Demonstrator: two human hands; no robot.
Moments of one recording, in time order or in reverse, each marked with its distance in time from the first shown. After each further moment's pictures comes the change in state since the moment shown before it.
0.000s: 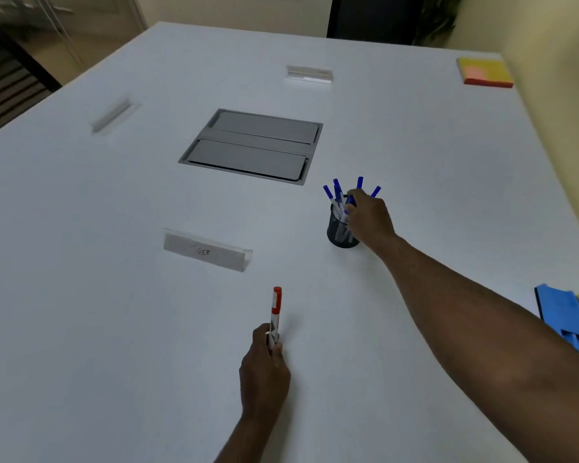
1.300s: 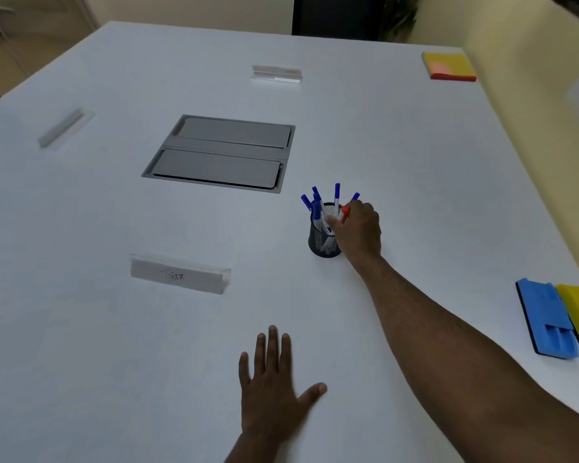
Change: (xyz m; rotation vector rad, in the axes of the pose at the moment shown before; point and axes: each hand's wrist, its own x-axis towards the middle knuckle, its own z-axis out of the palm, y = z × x) left_hand 0.023 -0.025 0.040 0.740 -0.281 0.443; right_hand 0.006 0.020 0.017 -0.016 0.260 0.174
